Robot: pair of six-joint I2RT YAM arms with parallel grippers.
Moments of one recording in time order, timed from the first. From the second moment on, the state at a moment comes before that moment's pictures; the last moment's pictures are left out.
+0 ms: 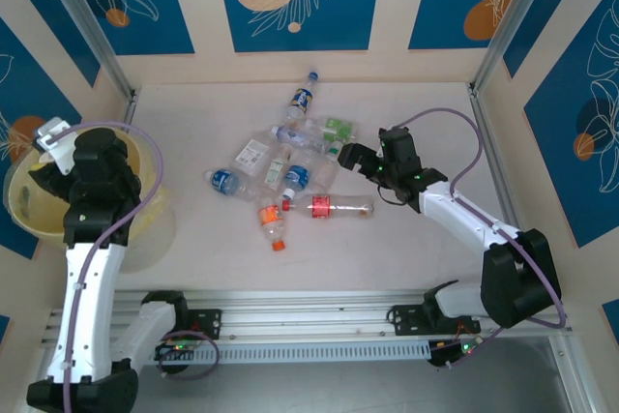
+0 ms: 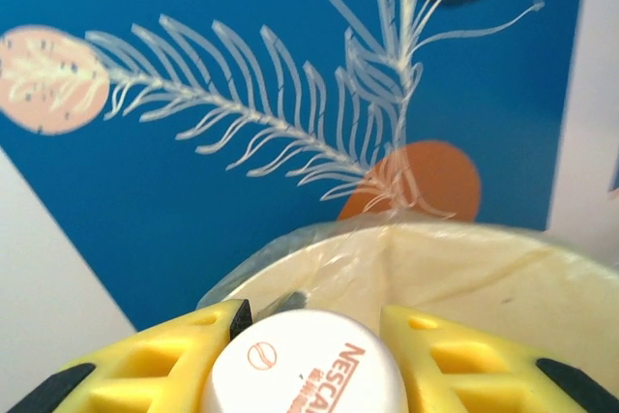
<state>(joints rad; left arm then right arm) 0.02 0.85 1.12 -0.56 -1.15 -0.10 0.40 1.33 0.86 -0.21 -0.10 0.73</state>
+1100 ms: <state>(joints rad) 0.31 1.01 1.24 -0.76 -0.67 -0.42 0.45 1.33 0.90 -0.27 -0.05 0.70</state>
